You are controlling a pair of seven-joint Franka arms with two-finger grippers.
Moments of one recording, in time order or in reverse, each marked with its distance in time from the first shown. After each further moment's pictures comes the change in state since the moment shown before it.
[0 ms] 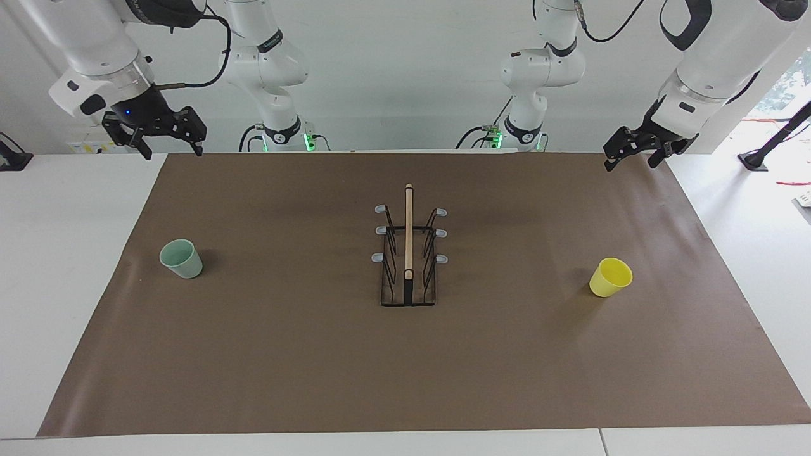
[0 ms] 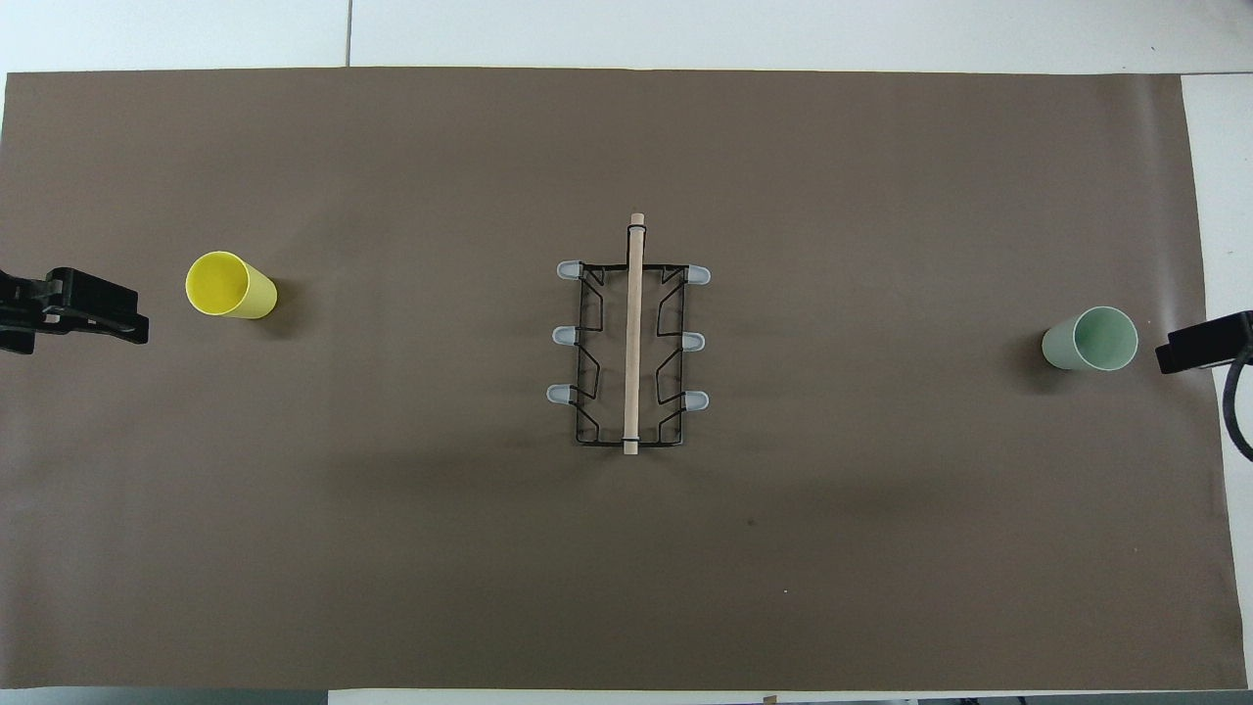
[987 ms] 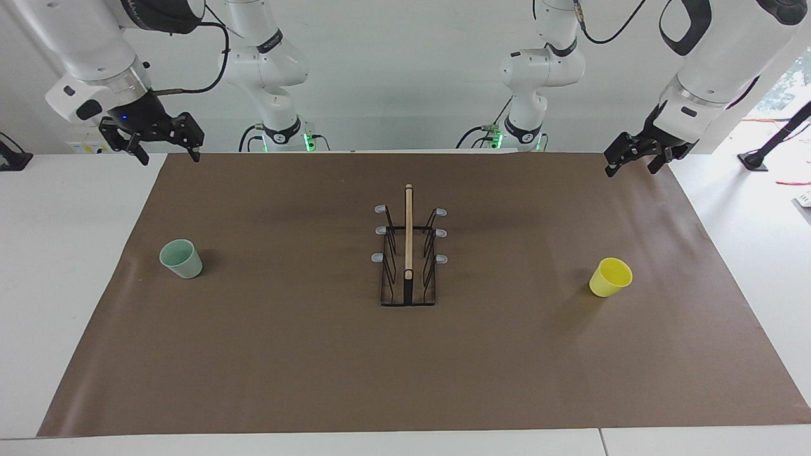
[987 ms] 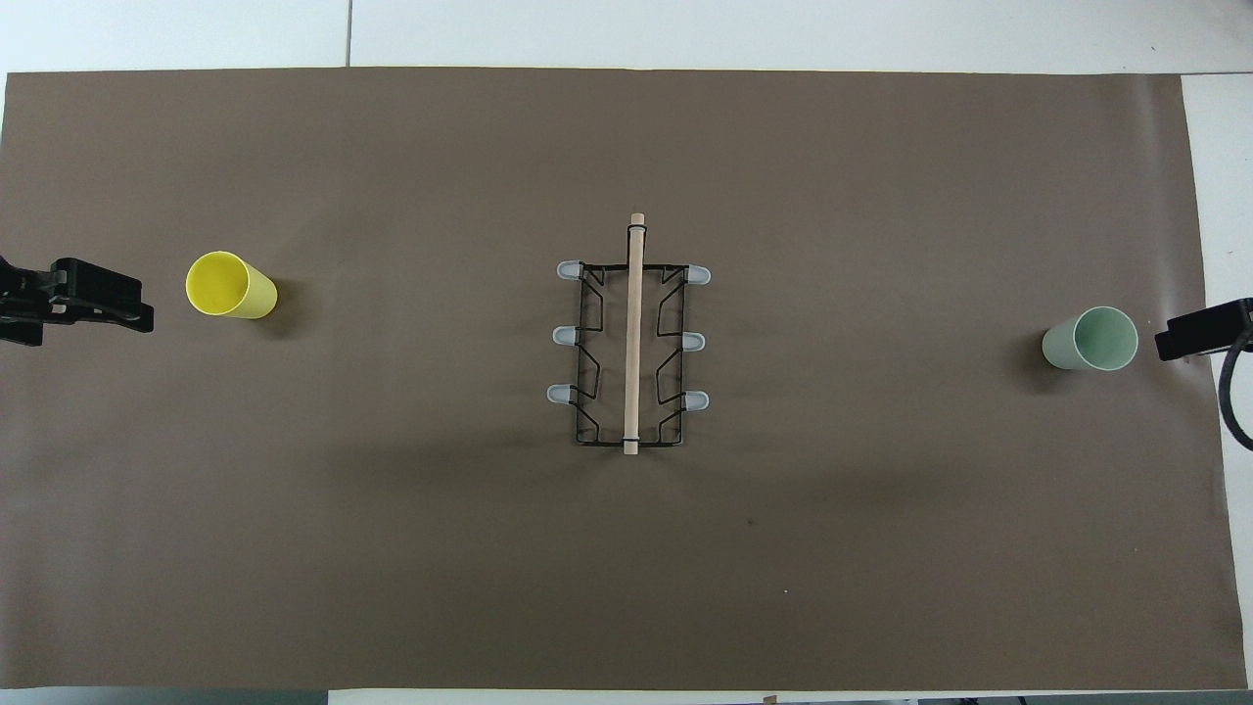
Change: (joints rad) left arm 0.013 0.007 0.015 -0.028 -0.045 0.044 -0.113; right arm 0.000 0.013 -0.005 -0.001 0.000 0.035 0.000
